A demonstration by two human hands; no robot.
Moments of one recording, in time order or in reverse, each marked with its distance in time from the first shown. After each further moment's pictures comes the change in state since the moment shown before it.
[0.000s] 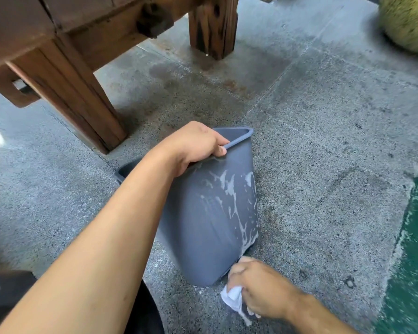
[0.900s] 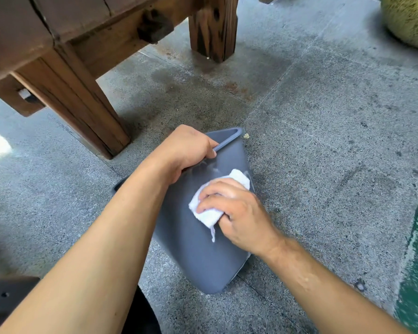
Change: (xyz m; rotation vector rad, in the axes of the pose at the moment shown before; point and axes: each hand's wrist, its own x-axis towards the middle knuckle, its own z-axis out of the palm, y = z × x) left_hand -0.004 -0.007 -0.006 -0.003 0.141 -0.014; right_hand 0.080 -0.032 -0.097 0.109 0.807 -0.355
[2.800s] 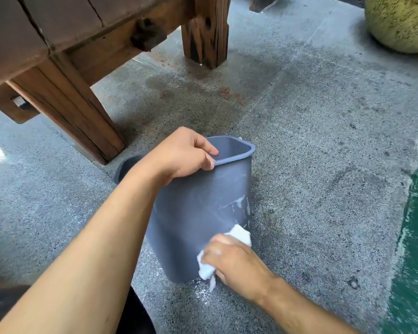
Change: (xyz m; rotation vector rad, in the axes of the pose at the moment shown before) left_hand -0.003 -0.001 0.000 0.179 -0.058 0.131; right_hand -0.092 0.007 0.041 -0.225 -0.566 0.167
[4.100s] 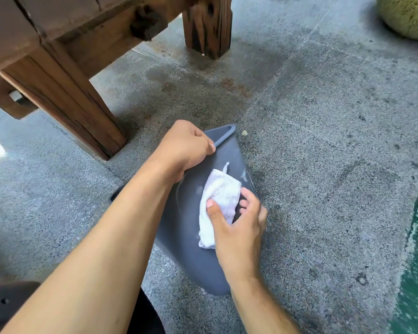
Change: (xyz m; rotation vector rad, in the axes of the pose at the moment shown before) left_hand 0.017 -0.005 0.006 -0.149 0.207 -0.123; right_hand 0.053 -0.055 -0.038 0.666 0.877 0.931
